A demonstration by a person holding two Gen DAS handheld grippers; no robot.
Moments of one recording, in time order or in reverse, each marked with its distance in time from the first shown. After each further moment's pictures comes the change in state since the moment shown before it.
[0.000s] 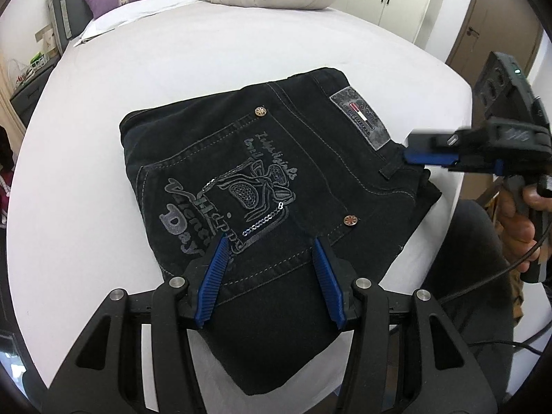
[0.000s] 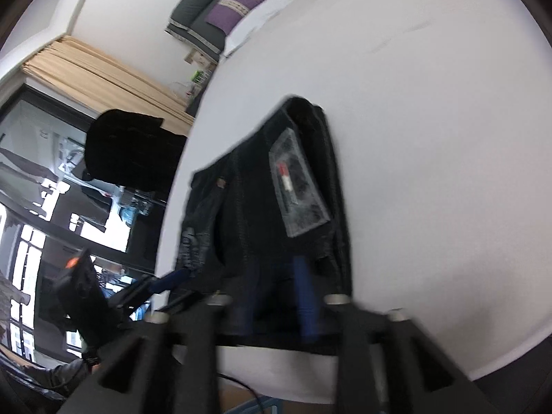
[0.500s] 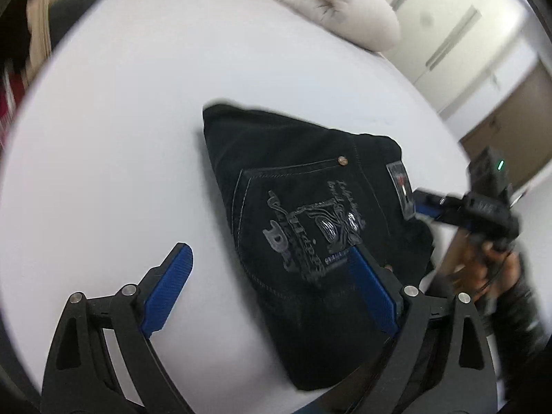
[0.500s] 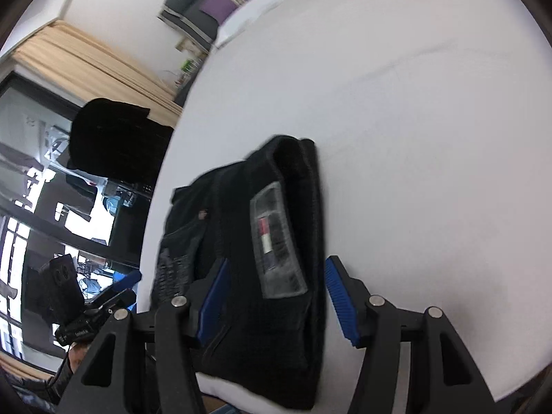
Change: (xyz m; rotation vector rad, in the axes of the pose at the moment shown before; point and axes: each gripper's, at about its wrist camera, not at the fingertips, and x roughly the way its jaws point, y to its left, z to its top) left arm -0.017 0.104 -0.006 -0.409 -0.002 -0.152; right arm 0.038 -0.018 0.053 0.006 0.127 -0.067
